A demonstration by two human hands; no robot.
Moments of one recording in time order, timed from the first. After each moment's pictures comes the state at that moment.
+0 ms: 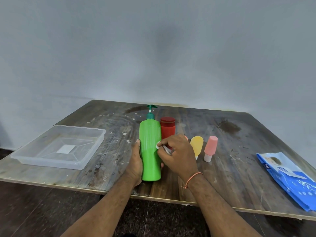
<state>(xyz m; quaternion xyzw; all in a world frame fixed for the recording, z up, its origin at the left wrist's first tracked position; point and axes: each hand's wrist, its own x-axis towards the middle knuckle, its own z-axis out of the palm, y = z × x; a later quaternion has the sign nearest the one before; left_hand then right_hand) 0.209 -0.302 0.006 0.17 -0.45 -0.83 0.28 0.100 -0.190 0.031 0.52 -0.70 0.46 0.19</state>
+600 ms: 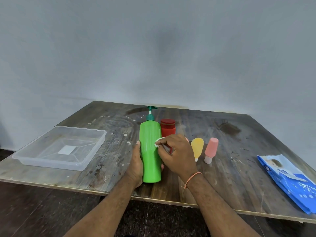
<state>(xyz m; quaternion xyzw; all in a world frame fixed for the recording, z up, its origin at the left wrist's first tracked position) 0.209 -0.306 0.000 0.15 -0.45 -0.84 0.27 0.100 -0.196 0.037 0.53 -0.69 0.47 0.18</state>
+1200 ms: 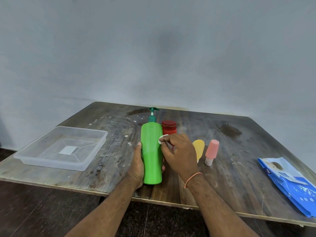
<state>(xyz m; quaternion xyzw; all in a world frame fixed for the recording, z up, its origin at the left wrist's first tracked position) 0.209 -0.309 -0.005 0.12 -0.45 -0.85 0.26 0.098 -0.197 0.042 0.51 -0.70 0.47 0.20</state>
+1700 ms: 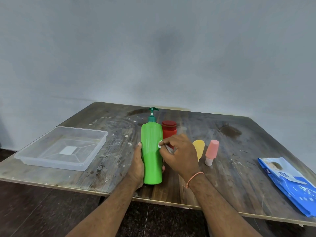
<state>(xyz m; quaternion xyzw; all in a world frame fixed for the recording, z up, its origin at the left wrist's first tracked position) 0.209 -0.309 -0.006 0.12 -0.46 -0.84 0.27 0.099 -0.195 0.043 0.51 -0.70 0.46 0.20</state>
